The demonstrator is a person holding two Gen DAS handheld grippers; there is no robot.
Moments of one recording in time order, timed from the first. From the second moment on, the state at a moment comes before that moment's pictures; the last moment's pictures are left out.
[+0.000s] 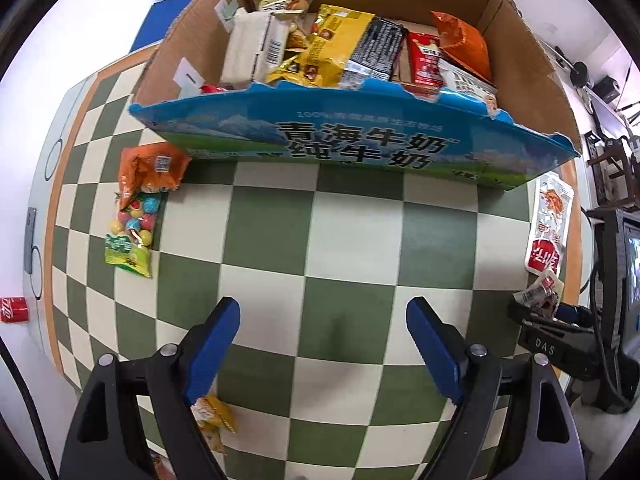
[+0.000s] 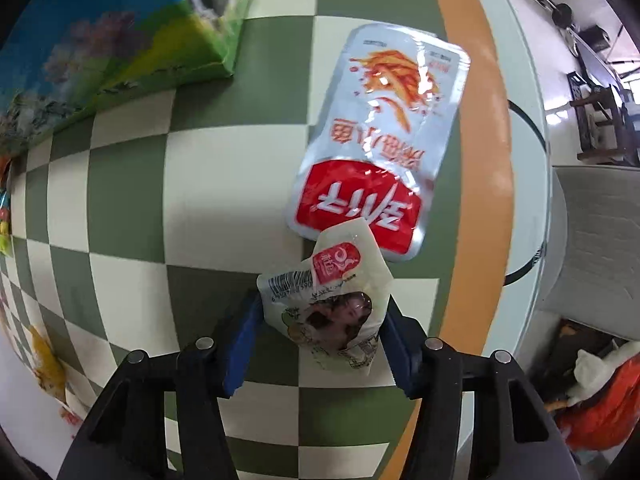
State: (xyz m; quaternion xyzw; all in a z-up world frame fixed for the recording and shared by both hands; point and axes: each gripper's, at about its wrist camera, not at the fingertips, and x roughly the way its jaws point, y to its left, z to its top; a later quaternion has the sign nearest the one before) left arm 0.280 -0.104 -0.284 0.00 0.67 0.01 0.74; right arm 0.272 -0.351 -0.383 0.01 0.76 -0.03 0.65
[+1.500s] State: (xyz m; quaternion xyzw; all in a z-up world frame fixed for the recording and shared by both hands) left arm 0.182 0.002 -0.389 0.05 0.78 -0.04 0.62; right arm 0.212 -0.163 -0.350 0.04 0.76 0.11 0.64
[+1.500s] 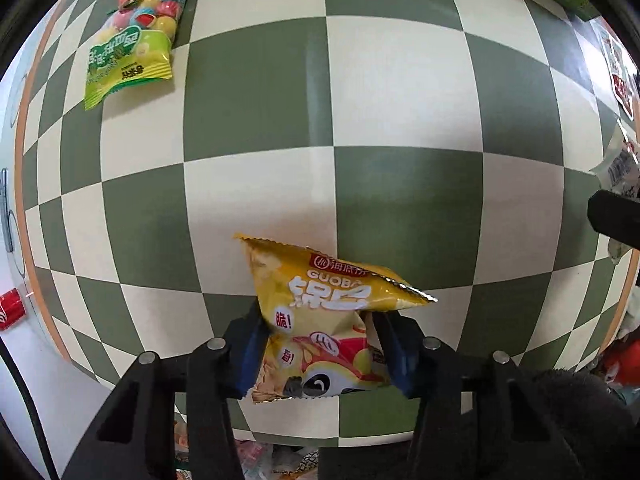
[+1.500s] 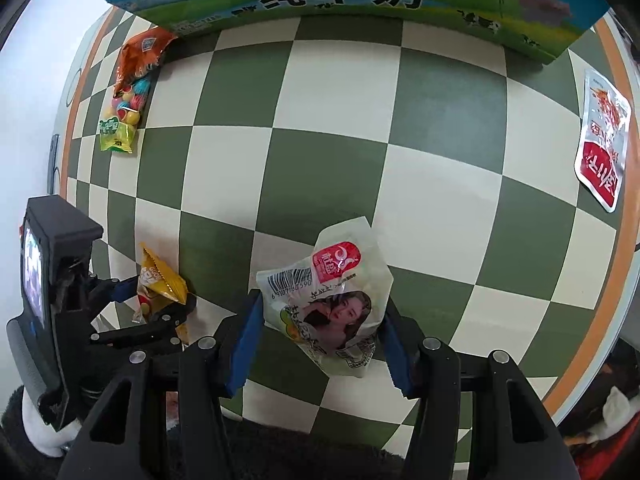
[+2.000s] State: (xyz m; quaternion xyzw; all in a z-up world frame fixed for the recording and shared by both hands) left arm 0.229 -0.012 -0.271 -0.02 0.70 -0.05 0.72; right arm 0.213 -0.176 -0.306 0.07 0.72 0.11 0.68
